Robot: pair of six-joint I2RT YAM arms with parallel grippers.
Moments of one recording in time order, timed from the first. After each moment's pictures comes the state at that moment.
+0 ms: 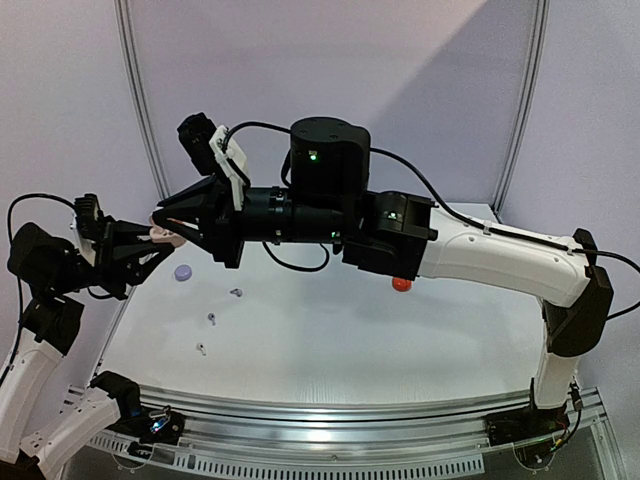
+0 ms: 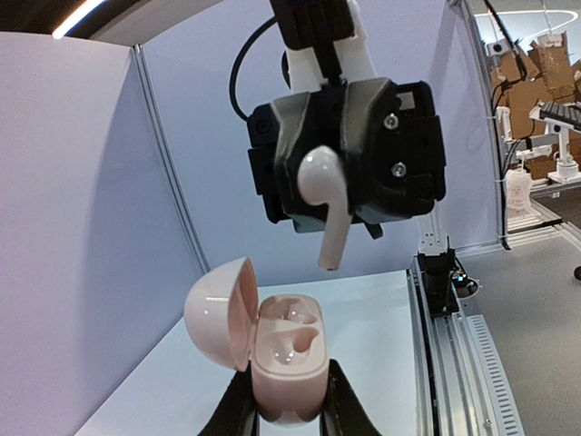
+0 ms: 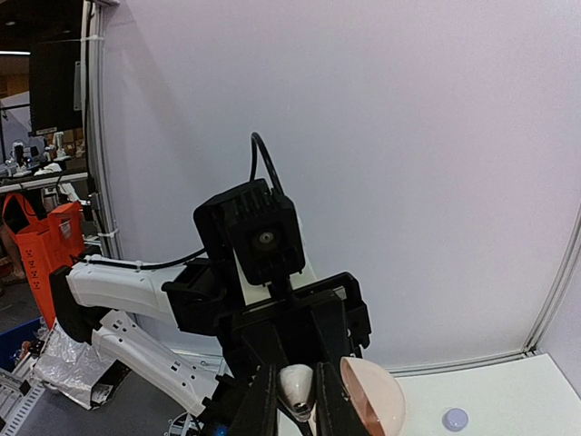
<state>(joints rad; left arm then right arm) -0.21 0.53 0.63 0.30 1.09 -0.11 1.31 1.94 2.01 0.02 -0.27 0.02</state>
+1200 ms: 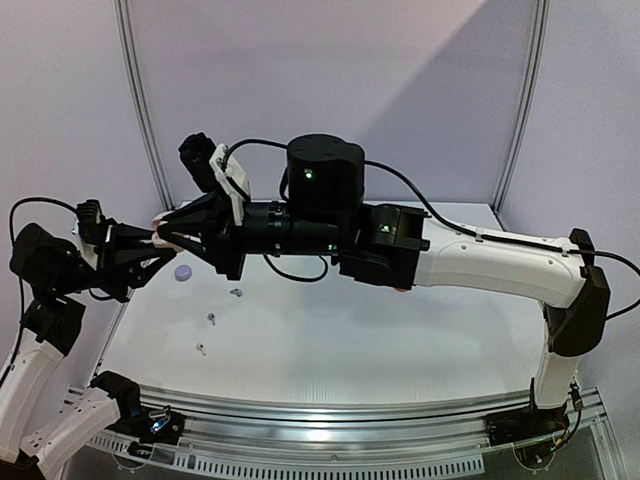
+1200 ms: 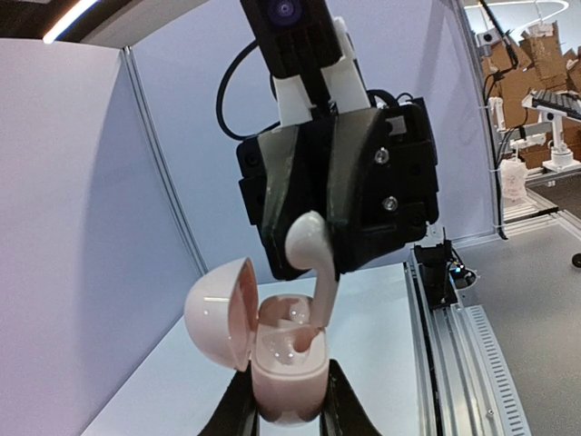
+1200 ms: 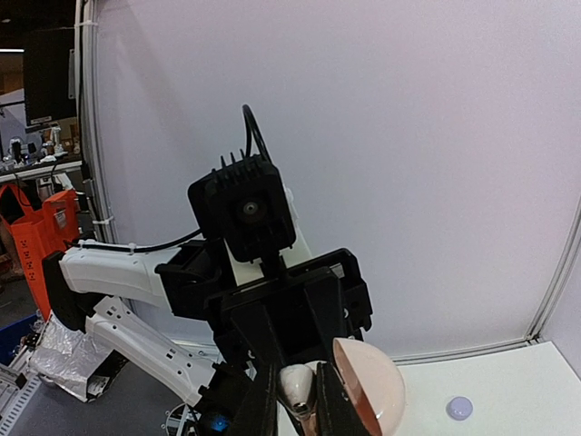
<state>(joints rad) -0.22 0.53 0.62 0.29 1.12 -0.06 1.31 1.94 1.94 0.07 -0.27 0.02</state>
